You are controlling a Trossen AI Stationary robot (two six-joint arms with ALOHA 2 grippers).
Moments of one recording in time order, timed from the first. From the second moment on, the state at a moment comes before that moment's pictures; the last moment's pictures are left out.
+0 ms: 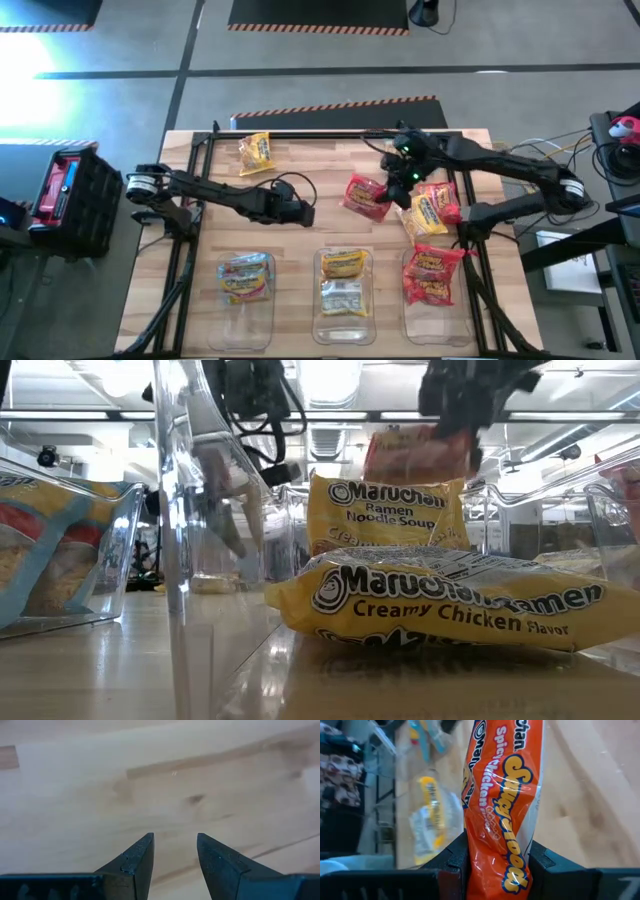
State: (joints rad) left arm -0.04 1.67 1.06 -0.63 -0.40 -1.33; right arm -0.42 1.23 1.04 -0.72 -0.61 0.17
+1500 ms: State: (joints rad) left arm -0.05 1.66 1.05 -0.55 -0.32 -0.94; right arm 0.84 1.13 1.00 -1.04 -0.08 1.05
